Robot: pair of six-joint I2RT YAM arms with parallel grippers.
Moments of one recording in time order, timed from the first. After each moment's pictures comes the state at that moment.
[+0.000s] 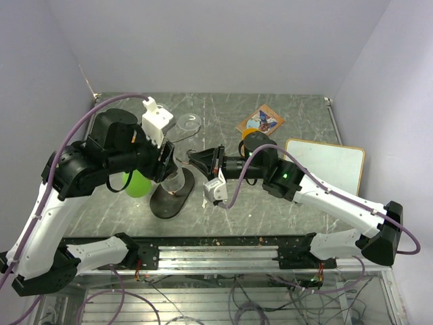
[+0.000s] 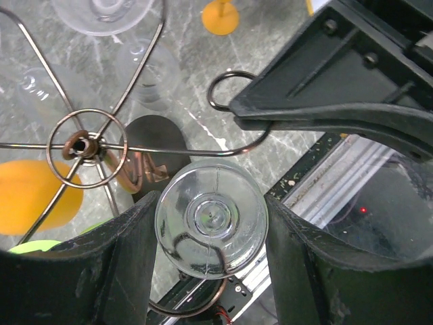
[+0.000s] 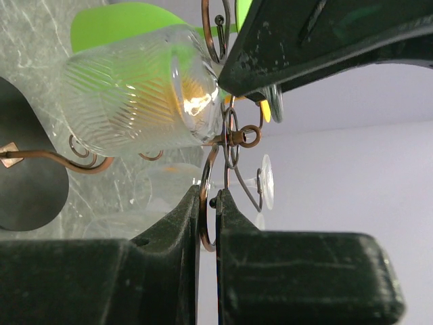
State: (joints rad) left arm -0.70 1.09 1.74 -1.25 0.09 -0.02; right arm 1.00 1.27 1.17 -0.08 -0.51 -1.37
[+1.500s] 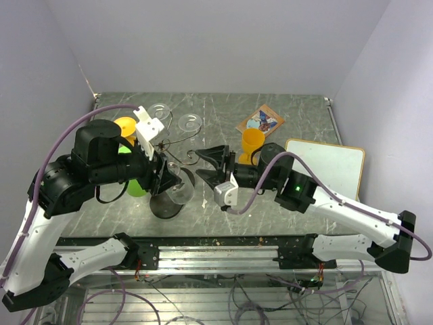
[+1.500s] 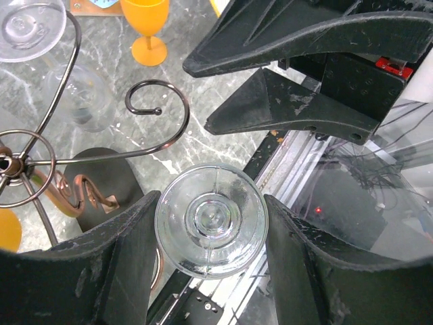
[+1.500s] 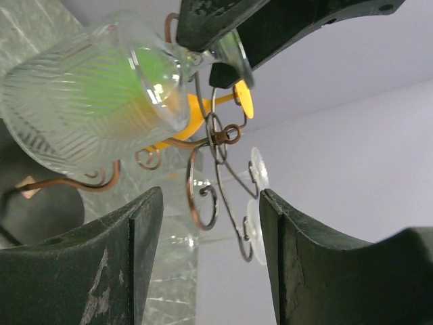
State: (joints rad) left arm -0.70 0.97 1.65 -1.16 0.32 -0.04; right arm 1.06 1.14 1.07 0.04 -0.40 -1.19
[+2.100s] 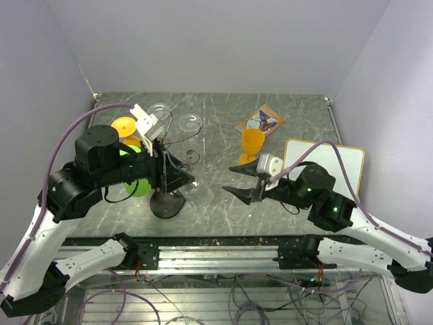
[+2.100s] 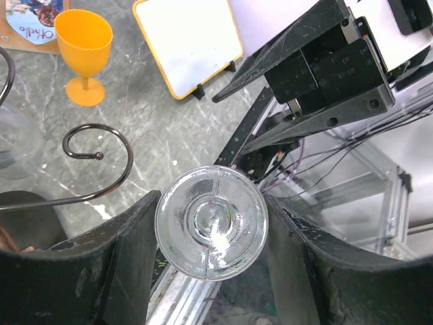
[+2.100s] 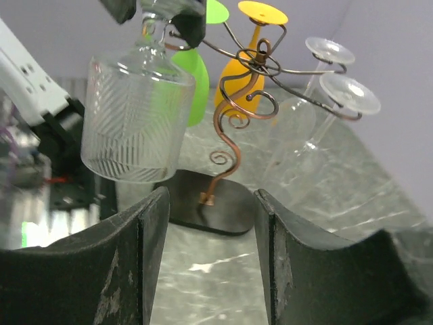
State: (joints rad) left arm -0.70 0.89 1.47 -0.87 0.46 -0.28; right arm 1.07 0.80 0.89 -0.05 -0.21 -0.31
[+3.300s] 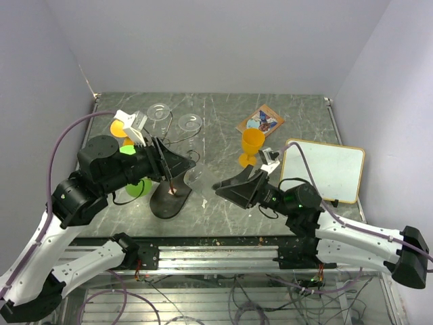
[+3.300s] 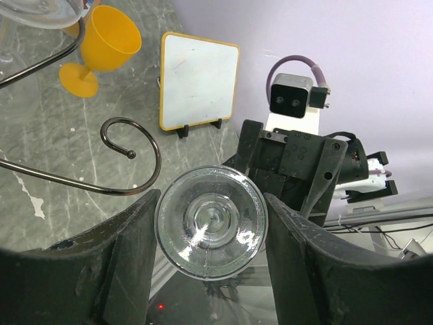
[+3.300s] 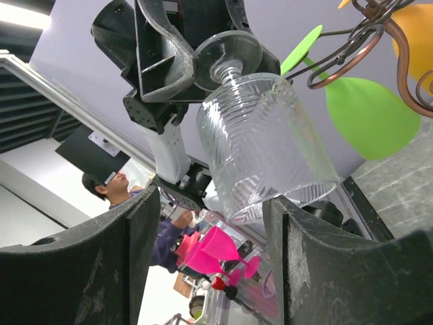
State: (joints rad) left arm -0.70 0.80 1.29 -0.67 0.23 -0.77; right arm 1.08 0.83 0.50 0.73 -0.16 1.07
